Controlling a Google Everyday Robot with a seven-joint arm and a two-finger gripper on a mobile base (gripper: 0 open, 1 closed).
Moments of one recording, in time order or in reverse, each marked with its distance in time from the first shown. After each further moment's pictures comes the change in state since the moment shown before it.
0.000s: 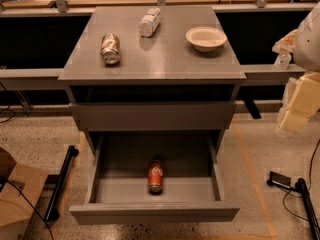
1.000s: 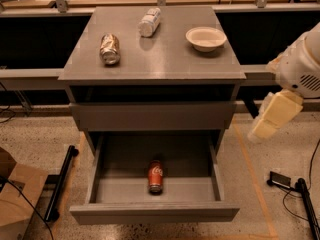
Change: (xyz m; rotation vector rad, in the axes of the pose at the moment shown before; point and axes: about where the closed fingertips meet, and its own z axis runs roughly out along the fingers) arm -0.001 -0.005 0.053 0.000 -0.094 0.181
